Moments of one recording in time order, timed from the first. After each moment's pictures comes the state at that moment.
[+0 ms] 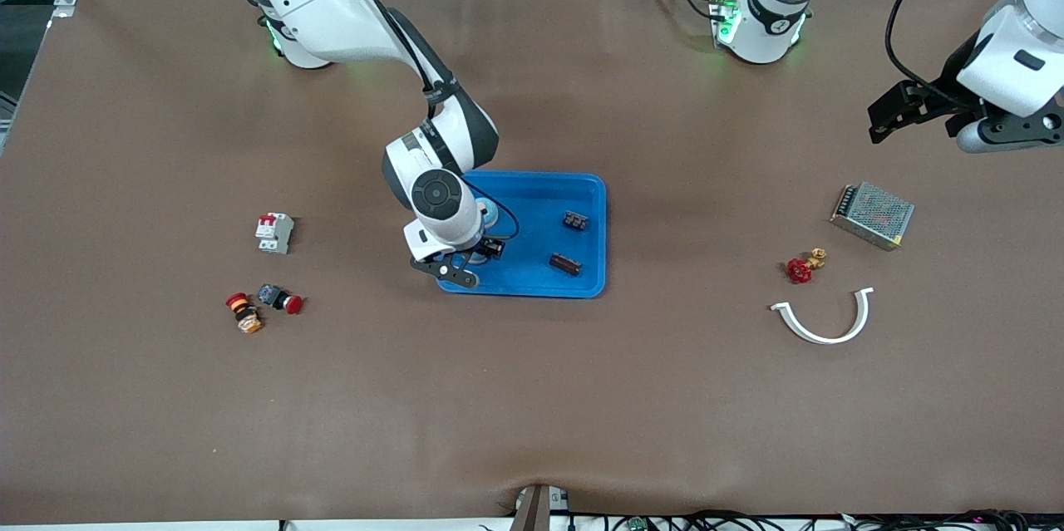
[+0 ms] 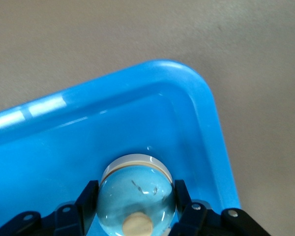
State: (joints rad) left arm -0.03 -0.07 -0.11 -1.62 0.03 1.54 -0.18; right arm 0.67 0.71 -0.05 -1.66 0.14 2.32 0.90
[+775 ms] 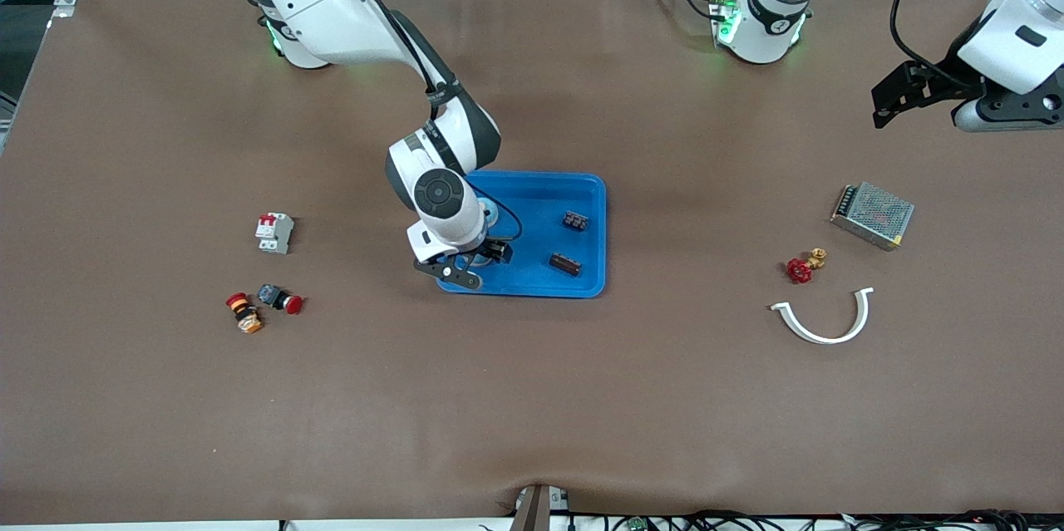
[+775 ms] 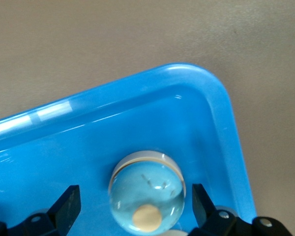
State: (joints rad) left arm -0.03 -0.11 -0.10 -1.65 0.03 1.53 -0.12; right arm 0.68 0.71 -0.05 -1.63 0.14 2.31 0.89
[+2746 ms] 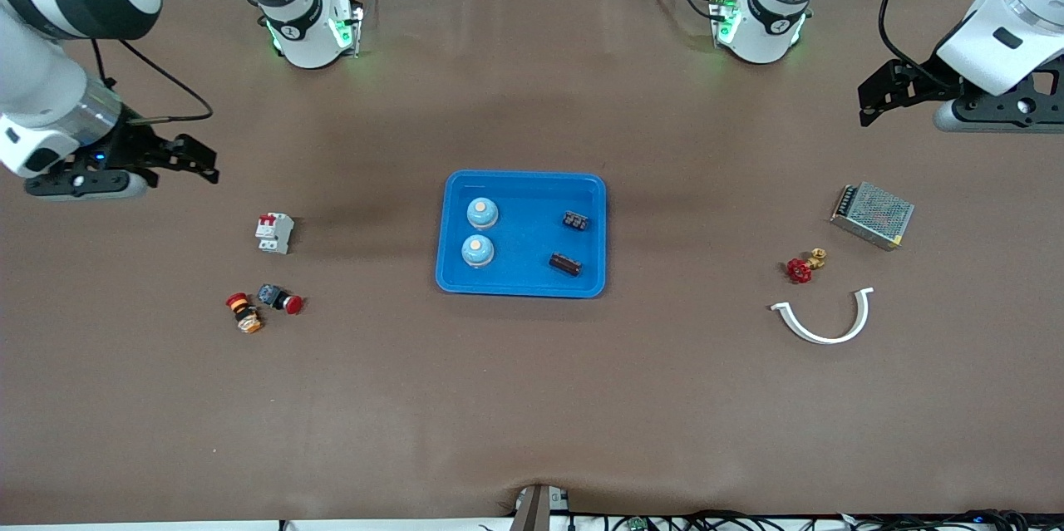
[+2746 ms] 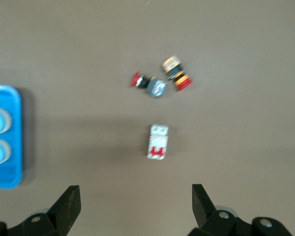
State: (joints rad) left arm -0.05 -0.10 -0.10 -1.66 0.02 1.53 -0.08; right arm 0.08 -0.12 -0.08 -2.00 0.00 1.91 -0.03
